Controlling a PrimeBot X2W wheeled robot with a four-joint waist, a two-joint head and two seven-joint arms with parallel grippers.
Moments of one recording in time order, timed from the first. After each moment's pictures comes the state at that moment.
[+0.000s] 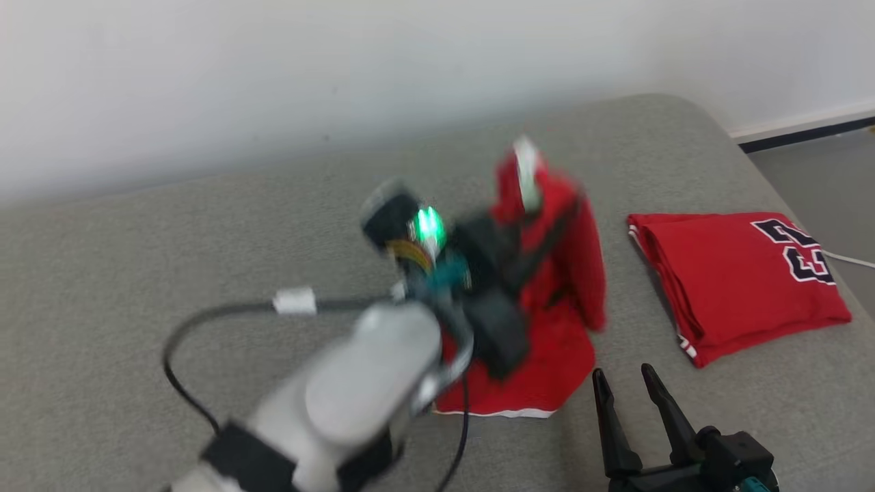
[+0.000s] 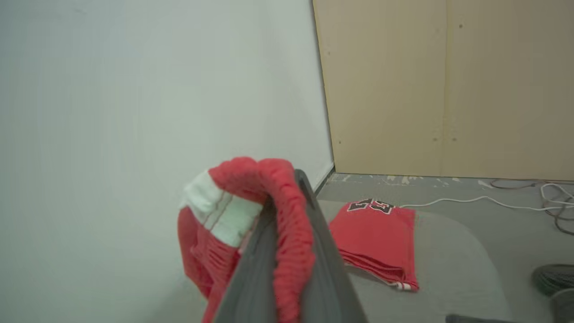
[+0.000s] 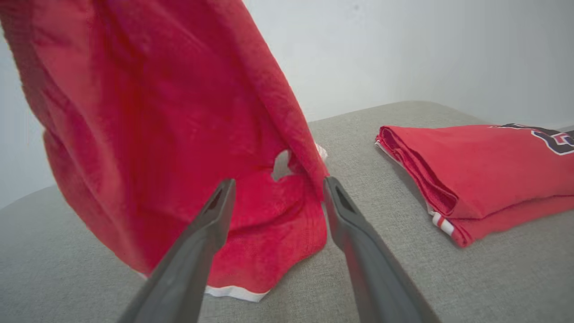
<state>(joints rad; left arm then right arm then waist) -0.97 0.05 -0.95 0.58 -0.55 -0.13 -0.24 0.03 -0.05 0.06 0.17 0.19 0.13 -0.26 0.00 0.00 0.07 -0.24</state>
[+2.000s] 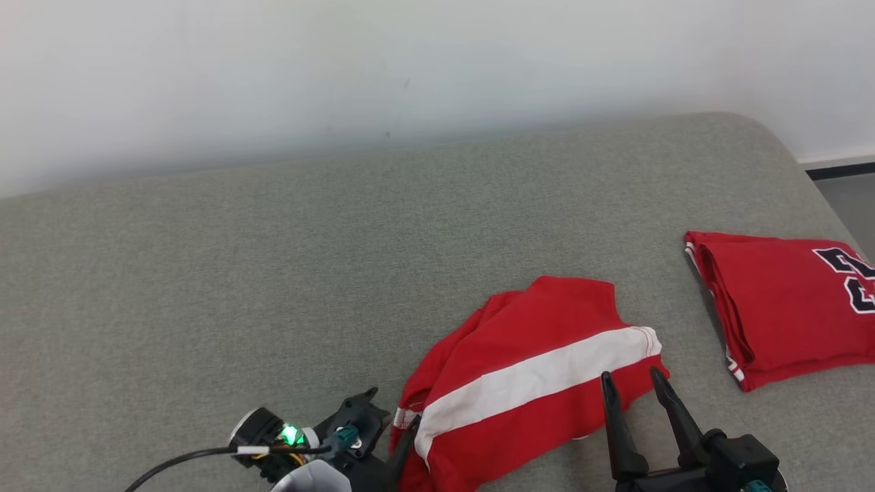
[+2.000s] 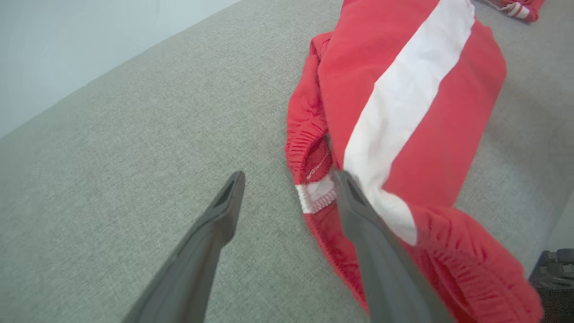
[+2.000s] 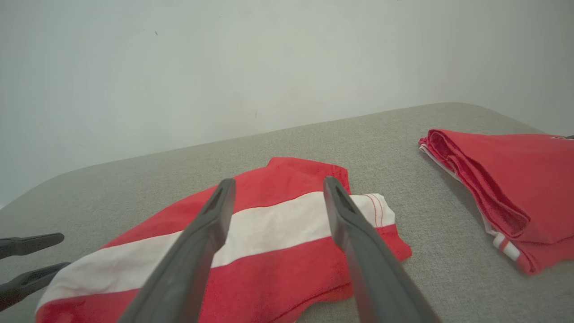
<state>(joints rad) -0.53 0.42 -1.10 0.33 -0.63 0.18 0.04 0.04 -0.05 0.05 0.17 0.17 0.13 -0.26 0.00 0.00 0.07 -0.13</state>
